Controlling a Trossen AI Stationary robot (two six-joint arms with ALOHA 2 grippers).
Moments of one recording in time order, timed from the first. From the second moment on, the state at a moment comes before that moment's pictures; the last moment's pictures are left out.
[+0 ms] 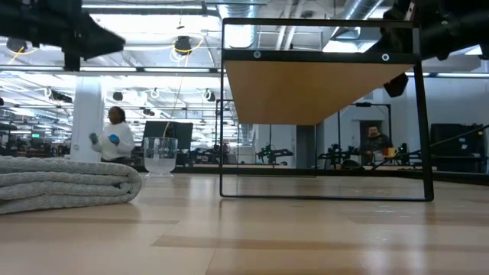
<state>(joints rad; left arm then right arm) 0.53 0.03 0.31 -0.18 -0.10 -0.20 -0.04 0.62 0.33 0.04 0.08 0.42</state>
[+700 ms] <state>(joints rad) 0.53 0.03 0.38 -0.16 0.34 -0.29 -0.04 0.62 0.33 0.04 0.08 0.38</state>
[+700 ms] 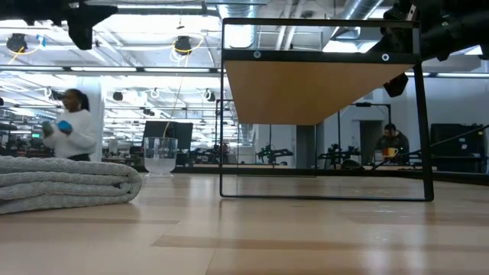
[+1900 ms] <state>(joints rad) 0.48 0.21 0.56 -0.24 0.71 -0.28 -0.04 0.62 0.33 0.04 0.13 0.55</state>
